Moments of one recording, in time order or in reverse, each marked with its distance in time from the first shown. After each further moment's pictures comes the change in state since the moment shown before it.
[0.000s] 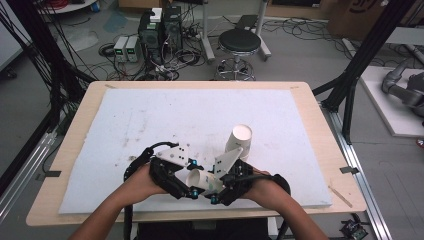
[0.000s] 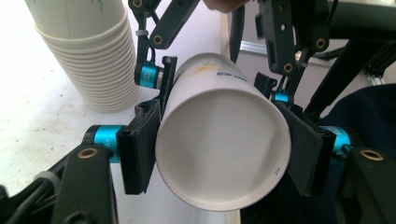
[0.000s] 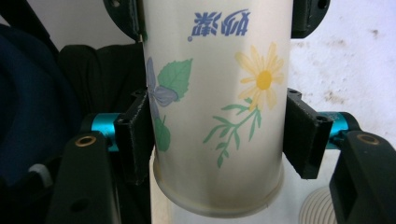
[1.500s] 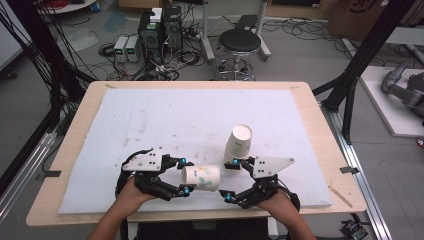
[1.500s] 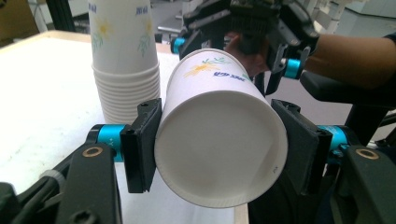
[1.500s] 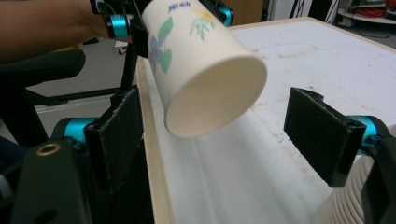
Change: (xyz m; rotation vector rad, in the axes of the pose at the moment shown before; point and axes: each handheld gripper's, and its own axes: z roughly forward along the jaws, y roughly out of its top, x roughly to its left) left arm -0.008 -0.050 -0.016 -0.402 0.086 -0.029; right arm 0.011 -0.069 -0.021 -0.543 -0.082 0.204
